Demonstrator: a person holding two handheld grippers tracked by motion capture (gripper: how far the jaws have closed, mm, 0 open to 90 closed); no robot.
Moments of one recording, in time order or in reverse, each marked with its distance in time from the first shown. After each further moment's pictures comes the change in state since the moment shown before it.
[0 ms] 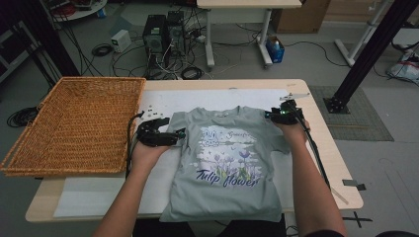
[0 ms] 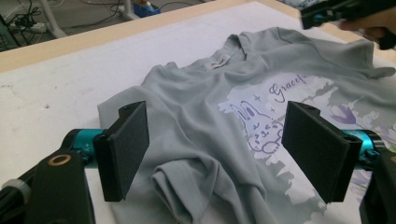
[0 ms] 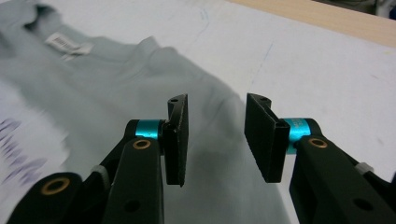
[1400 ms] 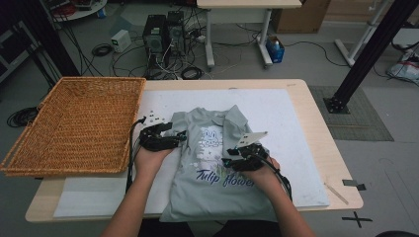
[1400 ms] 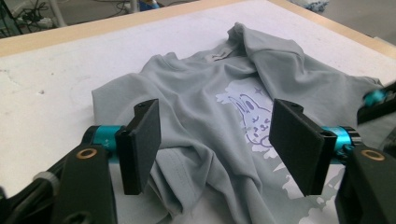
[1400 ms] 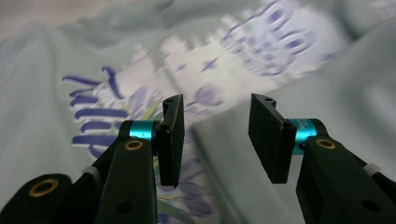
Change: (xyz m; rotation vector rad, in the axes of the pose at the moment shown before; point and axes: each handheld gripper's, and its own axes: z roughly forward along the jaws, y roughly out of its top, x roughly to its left) left arm -0.008 -0.013 0.007 -0.004 0.026 -0.027; right arm 0.189 -0.046 -0.038 0.073 0.381 -0.302
